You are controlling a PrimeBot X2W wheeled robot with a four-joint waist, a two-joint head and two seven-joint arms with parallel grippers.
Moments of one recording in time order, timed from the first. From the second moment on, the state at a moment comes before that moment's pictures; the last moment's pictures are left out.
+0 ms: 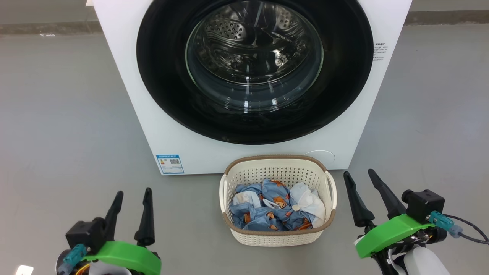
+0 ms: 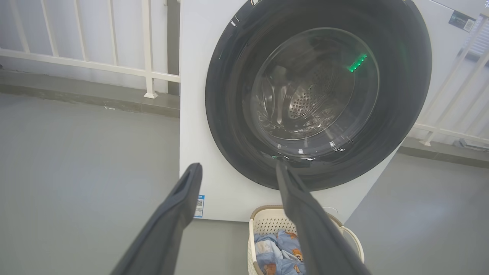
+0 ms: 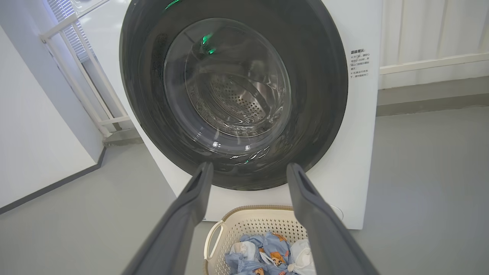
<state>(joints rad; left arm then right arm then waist) -0.15 0.04 -0.10 0.31 -0.36 -0.12 -0.24 -0.22 -0.10 0.09 0.38 0.39 0.13 -0.24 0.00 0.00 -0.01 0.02</state>
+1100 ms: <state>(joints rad) -0.15 0.04 -0.11 0.31 -0.32 -0.12 -0.25 -0.23 -0.10 0.08 0.38 0.34 0.13 -0.25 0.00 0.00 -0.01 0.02</state>
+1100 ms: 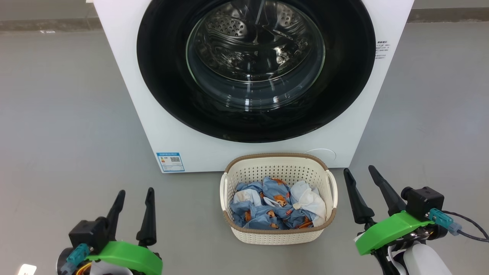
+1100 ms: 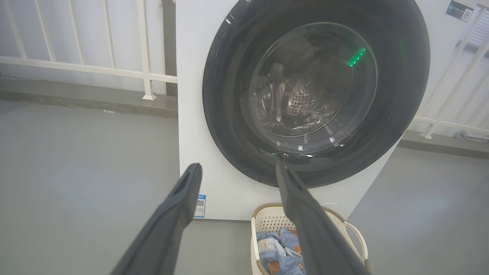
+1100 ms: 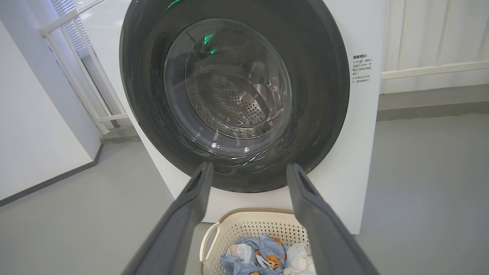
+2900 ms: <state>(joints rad) -0.15 0.04 -0.11 0.30 -0.34 -0.13 -0.25 -0.23 -0.09 0.08 0.40 0.31 0.13 -0.25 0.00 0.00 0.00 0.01</state>
